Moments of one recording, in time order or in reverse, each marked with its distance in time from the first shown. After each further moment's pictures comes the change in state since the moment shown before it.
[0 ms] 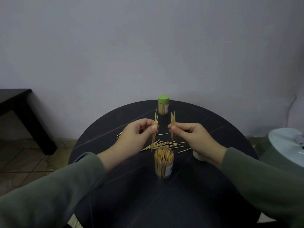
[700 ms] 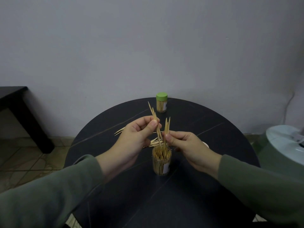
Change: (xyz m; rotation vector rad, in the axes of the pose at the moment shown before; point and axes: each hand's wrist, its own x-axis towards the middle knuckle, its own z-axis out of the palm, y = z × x) left_hand -0.015 0.010 0.015 -0.529 0.006 -0.063; right_hand -0.018 0.009 0.019 0.240 -0.075 0.143
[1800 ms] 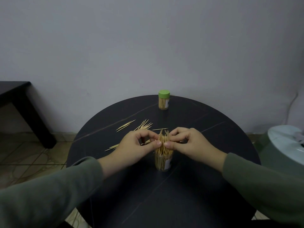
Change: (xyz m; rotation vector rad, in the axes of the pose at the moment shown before) left_hand -0.004 -0.030 -0.028 0.550 -0.142 0.076; right_hand 0.009 0.008 -0.021 -0.615 -0.091 -0.224
